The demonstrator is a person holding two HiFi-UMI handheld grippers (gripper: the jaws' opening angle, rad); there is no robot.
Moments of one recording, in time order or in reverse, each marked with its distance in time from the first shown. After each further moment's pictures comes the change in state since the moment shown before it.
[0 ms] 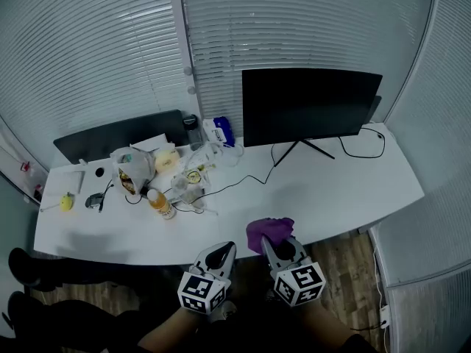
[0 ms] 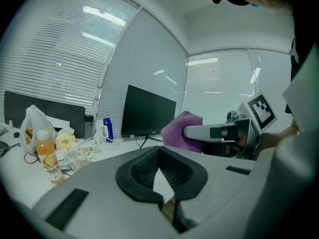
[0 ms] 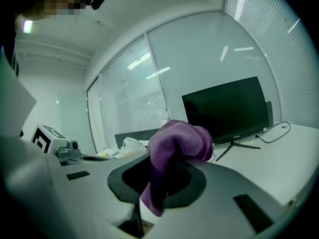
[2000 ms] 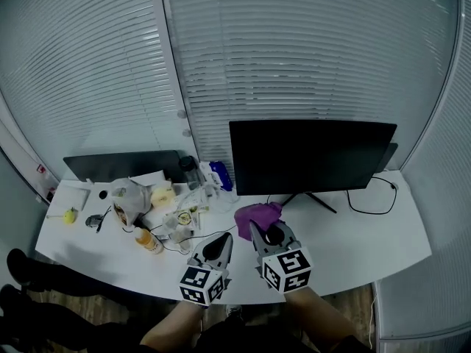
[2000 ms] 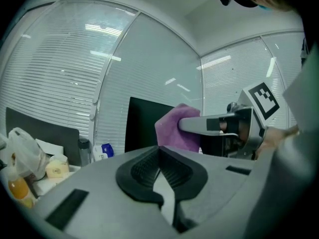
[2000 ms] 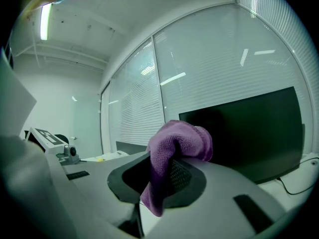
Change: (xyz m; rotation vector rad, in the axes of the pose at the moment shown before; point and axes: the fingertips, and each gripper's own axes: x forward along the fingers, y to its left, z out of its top) left arm 0.175 0.055 0.110 0.022 -0.129 0.216; right arm 0.135 -0.127 0.128 -0.131 -0.057 0.192
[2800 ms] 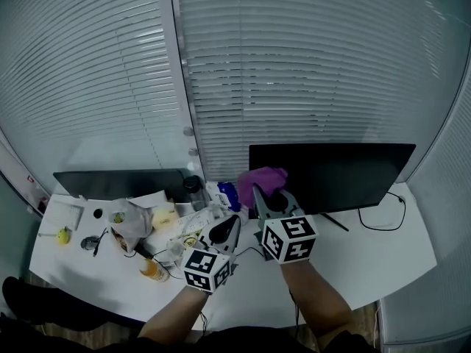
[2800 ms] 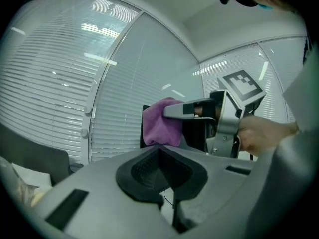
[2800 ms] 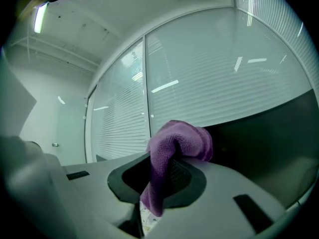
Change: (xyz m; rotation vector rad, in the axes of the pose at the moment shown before) left arm 0.093 0.098 0.061 0.044 -0.076 -0.090; right arm 0.154 -0.054 0.083 0.014 -0.104 -0.119
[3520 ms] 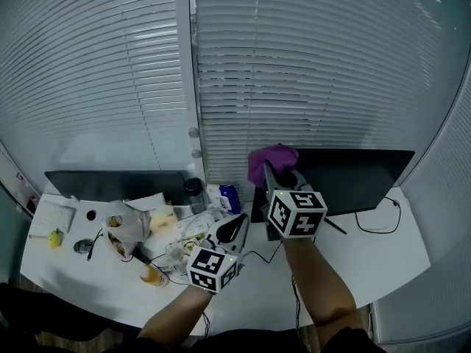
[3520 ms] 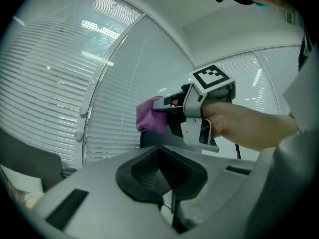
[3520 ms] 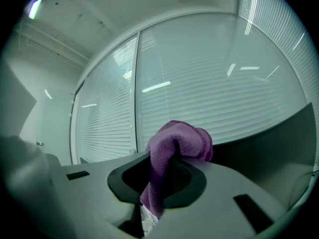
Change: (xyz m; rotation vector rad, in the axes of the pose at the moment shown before) left arm 0.004 0.008 0.018 -0.021 -0.038 -0.080; right arm 0.046 -0.022 0.046 -0.010 0.005 -0.140
